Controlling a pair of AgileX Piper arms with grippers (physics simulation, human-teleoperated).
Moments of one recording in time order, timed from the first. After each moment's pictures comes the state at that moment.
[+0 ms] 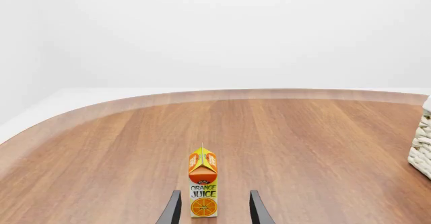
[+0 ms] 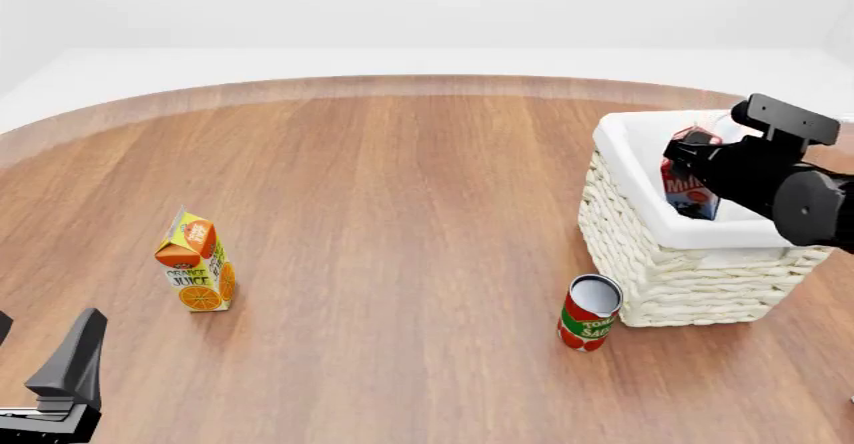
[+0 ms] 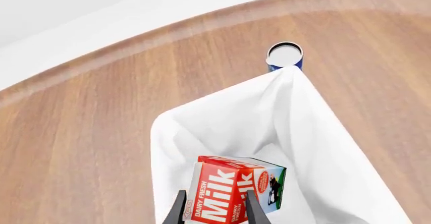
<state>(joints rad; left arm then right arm) 0.00 0.01 0.00 0.00 0.00 -0.08 1.50 -0.85 -0.12 0.26</state>
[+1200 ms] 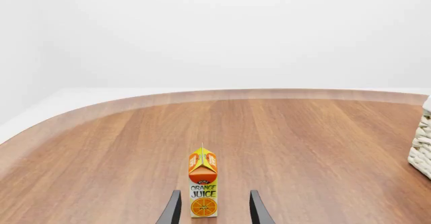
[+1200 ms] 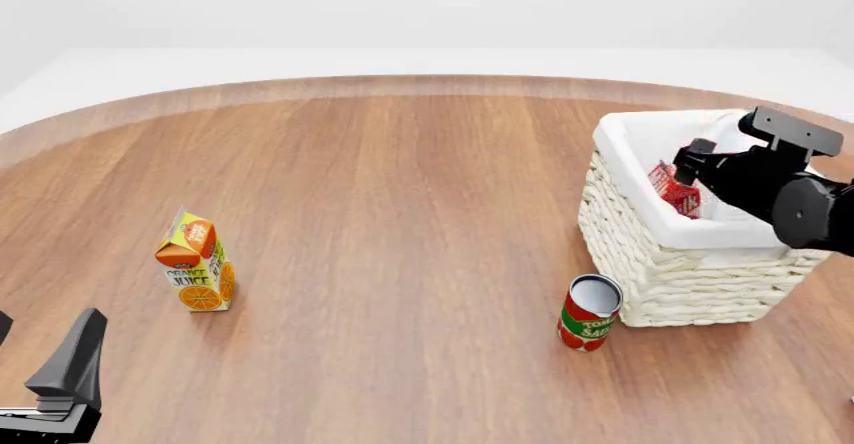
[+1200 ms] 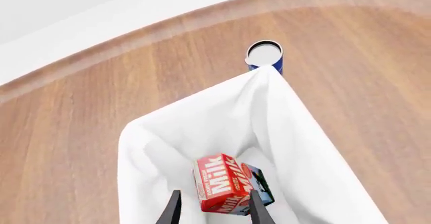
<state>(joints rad) 0.00 0.01 0.00 0.00 0.00 -0.14 1.59 -0.86 -0.18 0.27</state>
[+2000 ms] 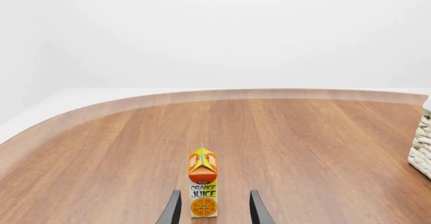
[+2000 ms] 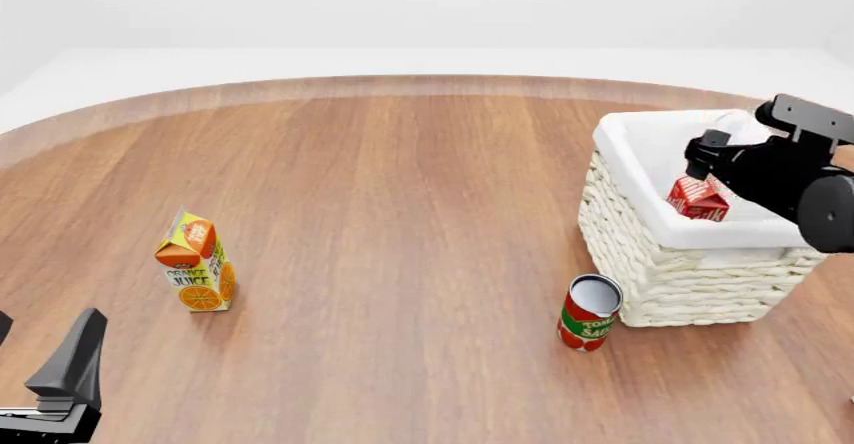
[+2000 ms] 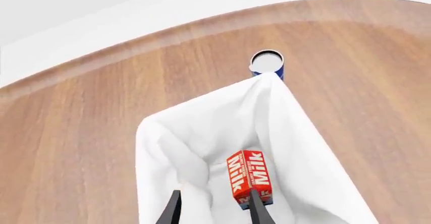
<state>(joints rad) 0.00 0.01 0.00 0.00 0.00 -0.13 1.46 -0.82 -0.12 0.24</state>
